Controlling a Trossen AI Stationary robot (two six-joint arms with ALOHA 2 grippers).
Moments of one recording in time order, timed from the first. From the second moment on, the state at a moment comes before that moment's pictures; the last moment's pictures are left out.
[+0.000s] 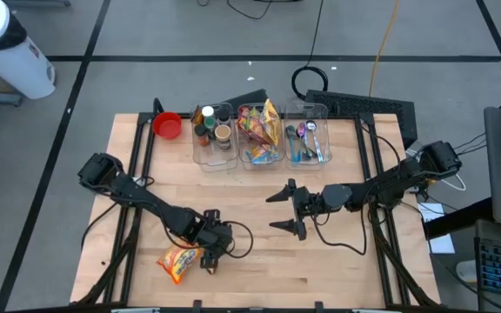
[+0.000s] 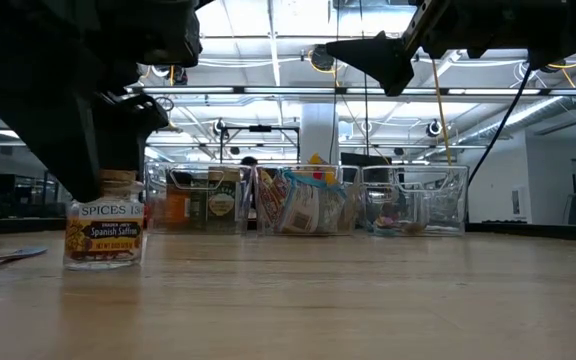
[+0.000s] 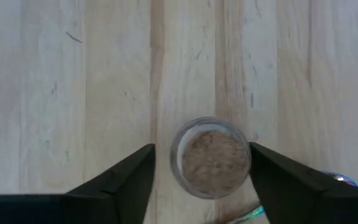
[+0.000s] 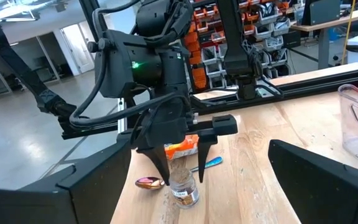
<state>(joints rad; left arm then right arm) -0.48 1.73 1.07 -0.52 -0.10 -0.47 0.28 1.43 0.55 0.87 0.13 0.28</state>
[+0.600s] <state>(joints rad) -0.37 1.59 1.23 -0.91 -0.12 -0.38 0.28 1.43 0.55 0.87 0.13 0.31</state>
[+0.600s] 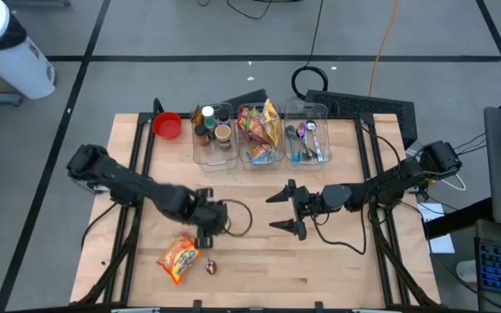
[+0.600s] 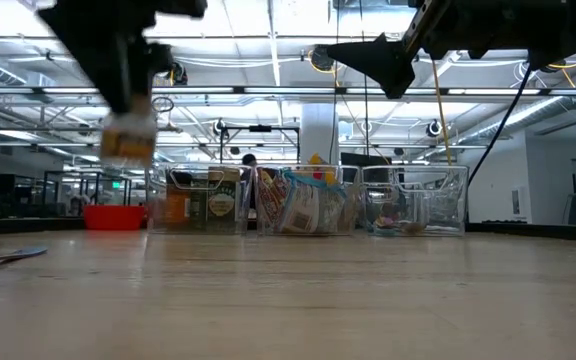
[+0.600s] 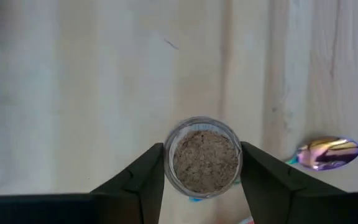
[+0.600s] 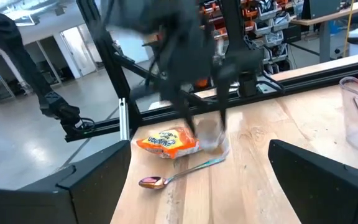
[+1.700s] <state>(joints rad) 0.63 1.24 0.83 -0.55 0.09 0.08 0.28 1.43 0.55 0.84 0.12 0.30</state>
